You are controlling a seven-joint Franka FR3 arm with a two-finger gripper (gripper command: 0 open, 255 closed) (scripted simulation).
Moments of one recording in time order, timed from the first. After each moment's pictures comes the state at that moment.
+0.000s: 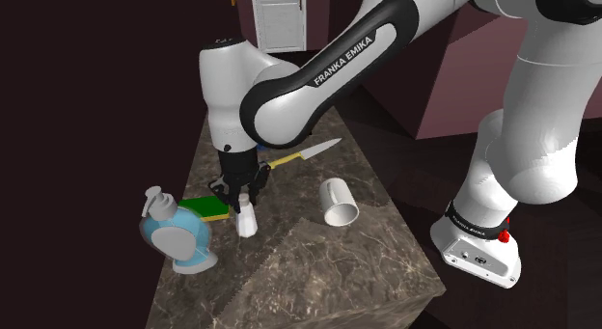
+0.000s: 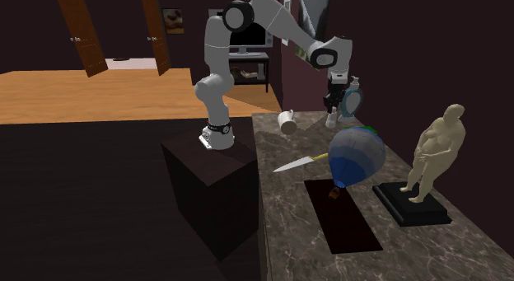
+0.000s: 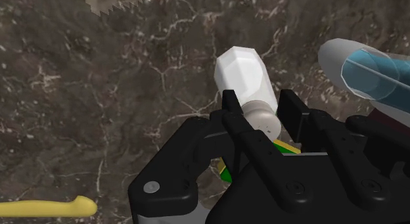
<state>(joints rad) 0.40 0.15 0.35 -2.05 0.03 2.25 0.90</state>
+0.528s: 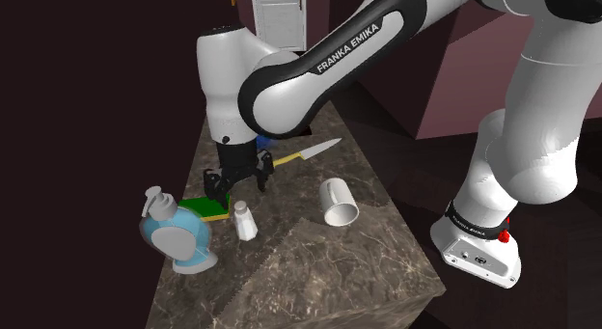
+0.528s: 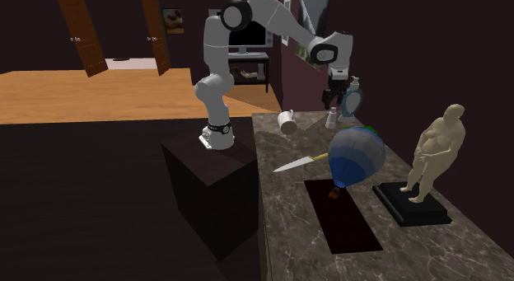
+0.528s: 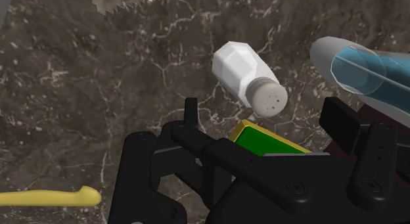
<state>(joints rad) 0.40 0.13 0.35 -2.03 0.04 2.21 0.89</state>
